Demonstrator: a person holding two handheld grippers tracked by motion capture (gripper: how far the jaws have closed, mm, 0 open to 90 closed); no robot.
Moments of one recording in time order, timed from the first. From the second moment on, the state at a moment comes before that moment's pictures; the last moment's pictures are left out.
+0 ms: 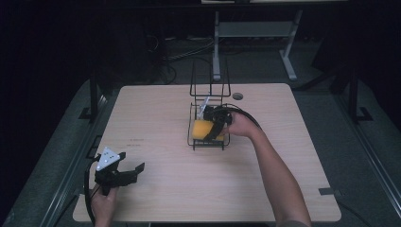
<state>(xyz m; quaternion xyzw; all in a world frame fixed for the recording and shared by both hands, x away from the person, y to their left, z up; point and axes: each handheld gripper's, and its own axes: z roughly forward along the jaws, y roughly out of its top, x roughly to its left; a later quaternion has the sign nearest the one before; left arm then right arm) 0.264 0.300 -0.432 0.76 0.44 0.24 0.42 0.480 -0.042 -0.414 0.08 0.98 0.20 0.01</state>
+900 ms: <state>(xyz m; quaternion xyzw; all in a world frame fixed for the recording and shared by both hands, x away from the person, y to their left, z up) 0.264 0.296 -0.433 0.76 0.44 0.24 0.41 0.476 -0.049 -0.402 0.11 0.97 0.23 0.02</state>
